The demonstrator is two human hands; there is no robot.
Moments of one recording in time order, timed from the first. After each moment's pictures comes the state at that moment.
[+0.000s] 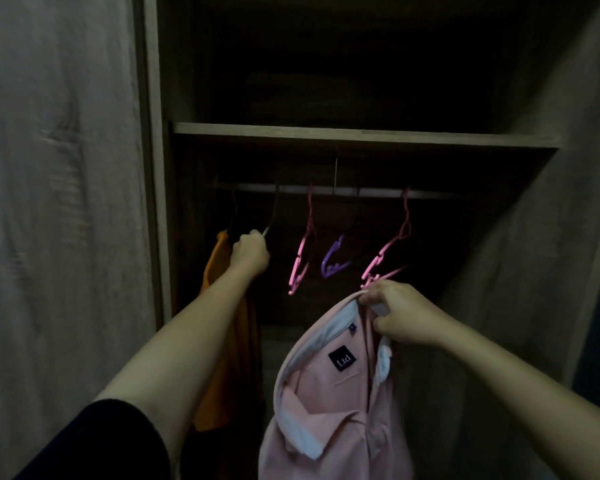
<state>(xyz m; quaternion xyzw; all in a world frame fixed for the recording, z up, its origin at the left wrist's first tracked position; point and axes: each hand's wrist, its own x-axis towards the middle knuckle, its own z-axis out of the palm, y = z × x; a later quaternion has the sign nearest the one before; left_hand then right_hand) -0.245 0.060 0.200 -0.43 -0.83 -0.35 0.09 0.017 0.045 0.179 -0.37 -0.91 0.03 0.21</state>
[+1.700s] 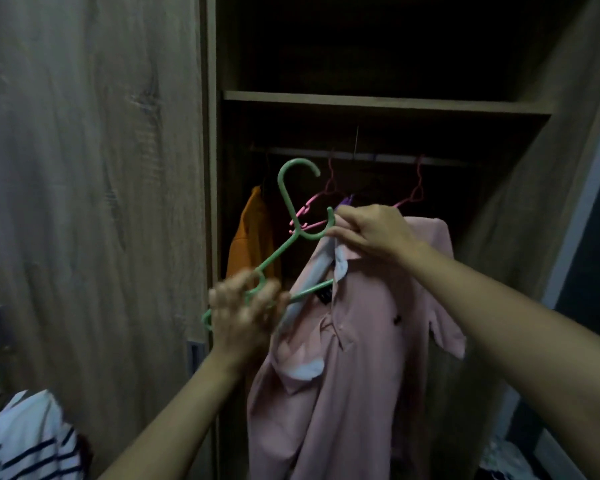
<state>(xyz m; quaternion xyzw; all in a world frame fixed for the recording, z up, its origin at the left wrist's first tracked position) -0.158 -0.160 0.046 -0.50 -0.52 -0.47 0.50 0.006 0.010 0.188 -0.13 -0.90 -0.21 0.36</state>
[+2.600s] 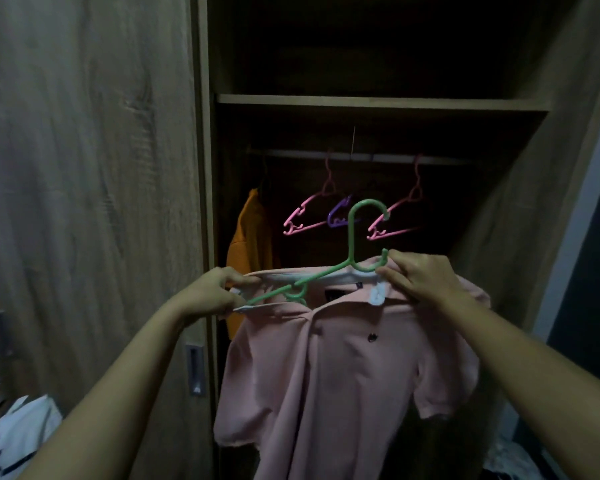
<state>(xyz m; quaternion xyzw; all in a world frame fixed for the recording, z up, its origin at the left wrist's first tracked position) -0.221 -0.171 0.105 -0.56 -0.71 -0.39 -0.18 0.077 0.051 0.122 -0.23 -0.88 -0.18 0.37</state>
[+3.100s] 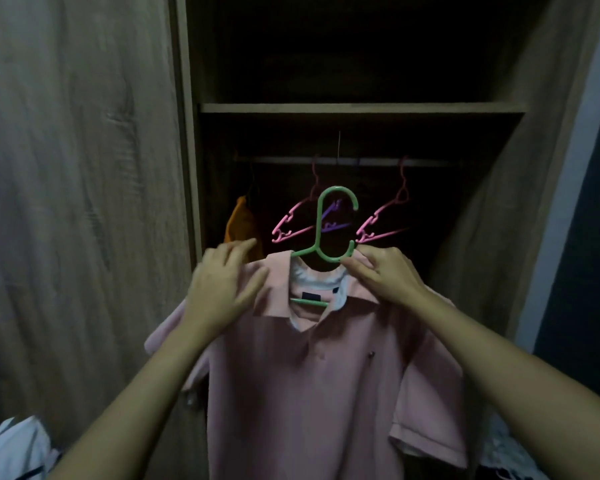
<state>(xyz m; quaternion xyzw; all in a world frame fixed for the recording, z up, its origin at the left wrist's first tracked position) -0.177 -0.163 0.111 -0.57 -0.68 -0.34 0.31 0.044 0.020 0.133 -0.25 -0.88 0.01 0.41</state>
